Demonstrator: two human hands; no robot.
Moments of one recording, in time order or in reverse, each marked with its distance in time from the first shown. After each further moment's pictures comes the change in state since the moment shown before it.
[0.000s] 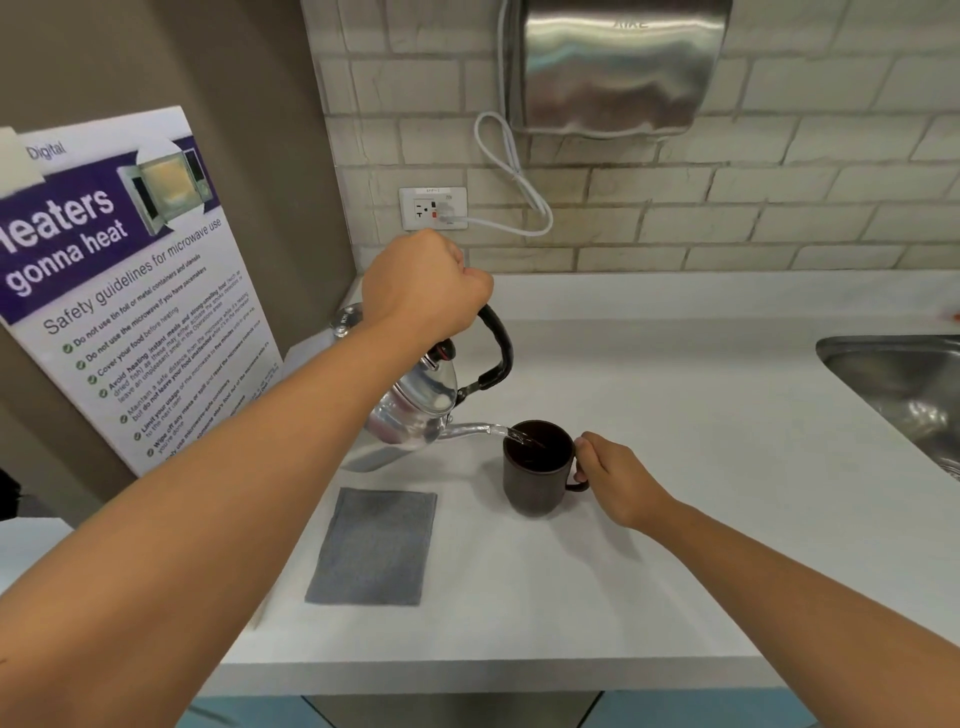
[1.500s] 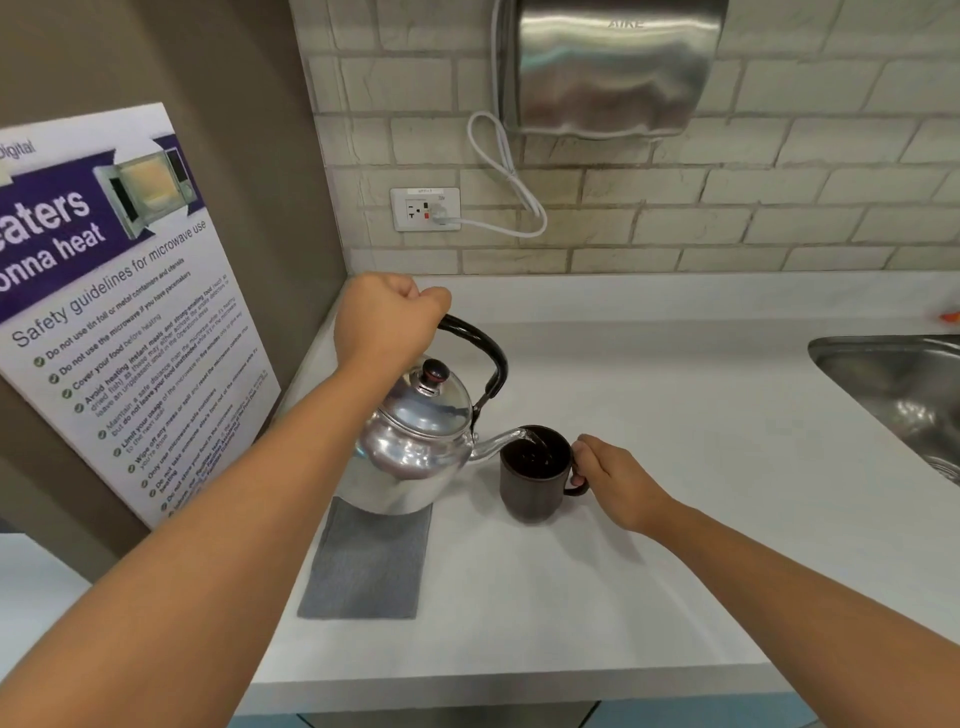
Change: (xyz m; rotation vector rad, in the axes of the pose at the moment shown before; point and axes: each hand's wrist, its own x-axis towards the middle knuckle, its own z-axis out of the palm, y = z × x) left_hand -0.011 -0.038 0.016 -0.462 0.091 -0.216; right_hand 0.000 -0.005 -0.006 0.039 -0.037 -0.023
